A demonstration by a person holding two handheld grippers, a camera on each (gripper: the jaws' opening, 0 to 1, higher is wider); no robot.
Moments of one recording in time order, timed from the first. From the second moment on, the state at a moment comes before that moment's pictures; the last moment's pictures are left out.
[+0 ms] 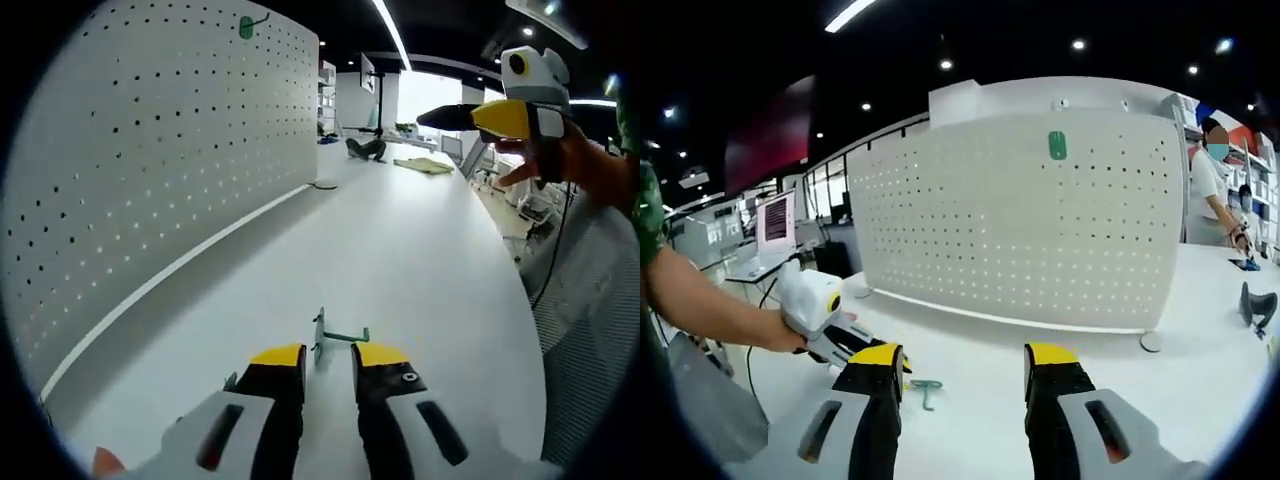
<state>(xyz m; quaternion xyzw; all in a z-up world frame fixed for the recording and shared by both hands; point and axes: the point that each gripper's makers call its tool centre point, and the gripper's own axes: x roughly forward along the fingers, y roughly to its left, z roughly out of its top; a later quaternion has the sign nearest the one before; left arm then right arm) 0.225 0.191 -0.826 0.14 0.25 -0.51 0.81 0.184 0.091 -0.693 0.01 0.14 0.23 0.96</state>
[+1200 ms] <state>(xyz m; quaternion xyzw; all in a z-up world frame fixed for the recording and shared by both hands) 0.230 0.188 -0.838 0.16 0.26 -0.50 0.81 0.162 0.118 -0.721 0.01 0.20 0.32 0.92</state>
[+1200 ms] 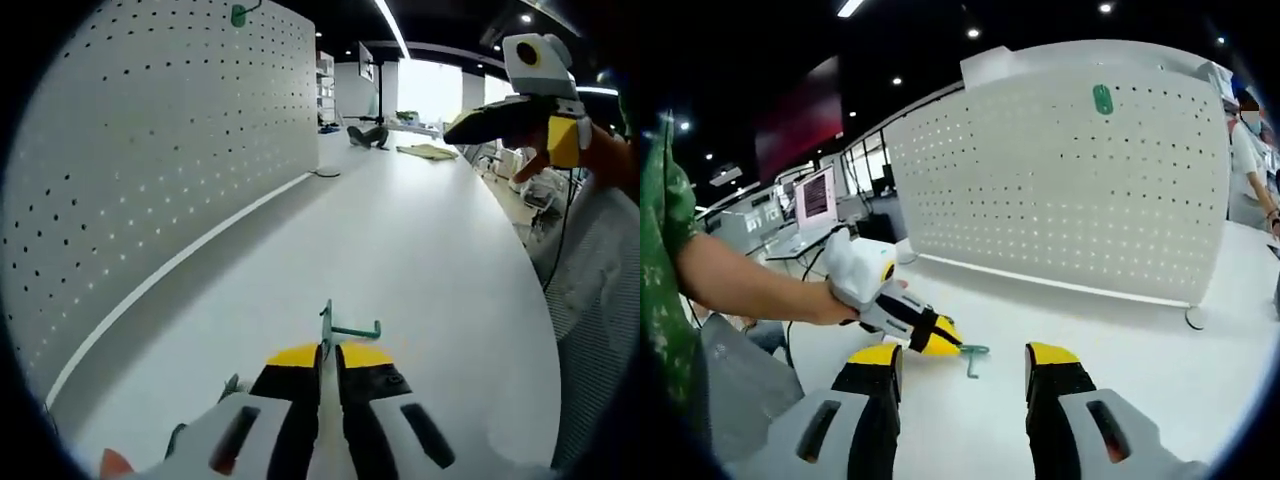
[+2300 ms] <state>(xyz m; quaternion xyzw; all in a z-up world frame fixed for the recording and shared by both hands) 0.237 0.194 -0.824 0.10 0.24 -0.47 0.84 0.161 0.121 -0.722 0.01 0.21 0.32 0.92</state>
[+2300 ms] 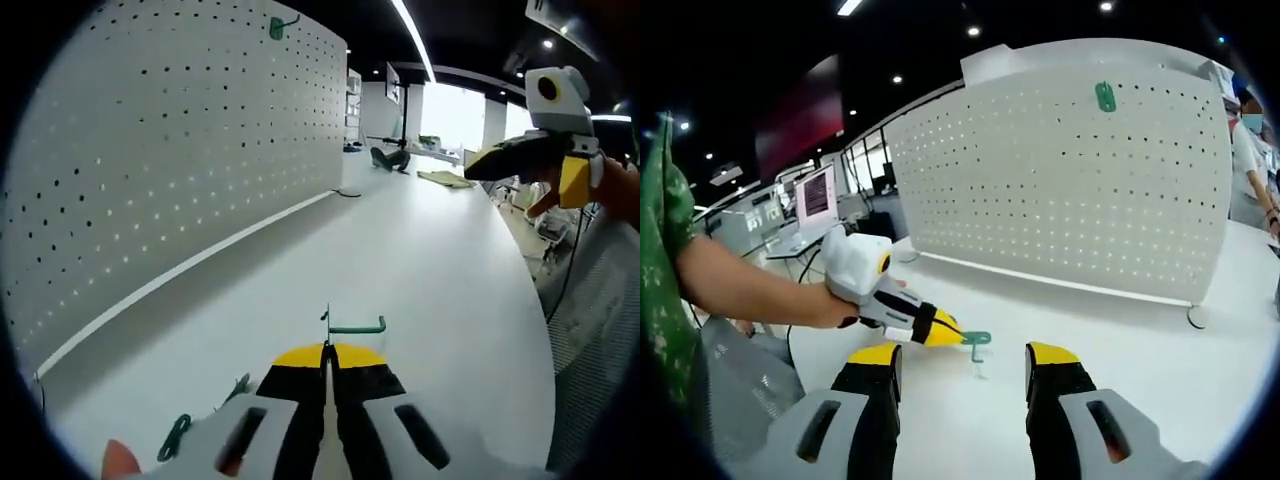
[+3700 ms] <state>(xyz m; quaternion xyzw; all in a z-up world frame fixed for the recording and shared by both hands) 0.226 0.198 -0.713 0.06 0.12 -0.46 0.88 0.163 0.135 -0.695 0.00 0.18 0.33 0.93</state>
